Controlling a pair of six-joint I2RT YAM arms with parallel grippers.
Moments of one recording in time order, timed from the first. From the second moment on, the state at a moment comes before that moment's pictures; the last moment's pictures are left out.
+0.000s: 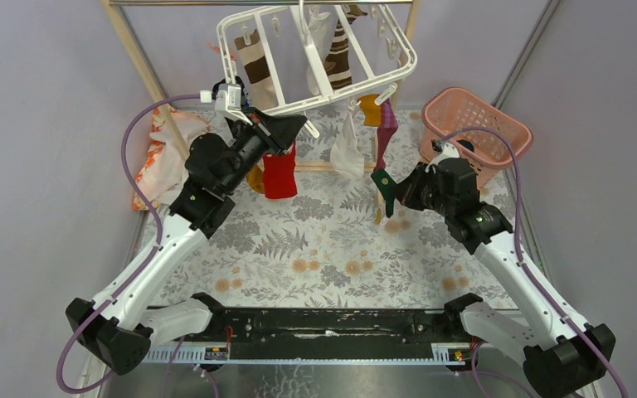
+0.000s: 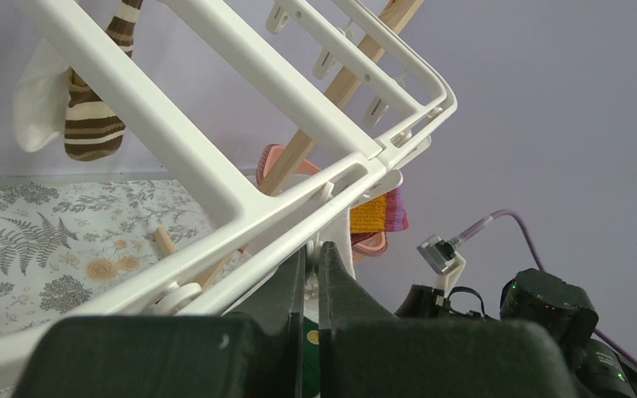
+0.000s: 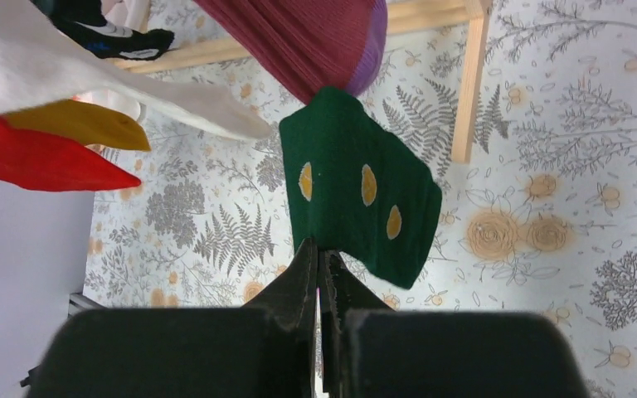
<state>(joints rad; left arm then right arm) -0.54 1.10 1.14 0.17 0.10 -0.64 0.39 0.96 0.86 -0.42 -0.11 0.62</state>
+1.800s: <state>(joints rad) -0.51 1.10 1.13 0.16 0.12 -0.63 0.58 1.37 0.44 0.10 -0.33 0.84</state>
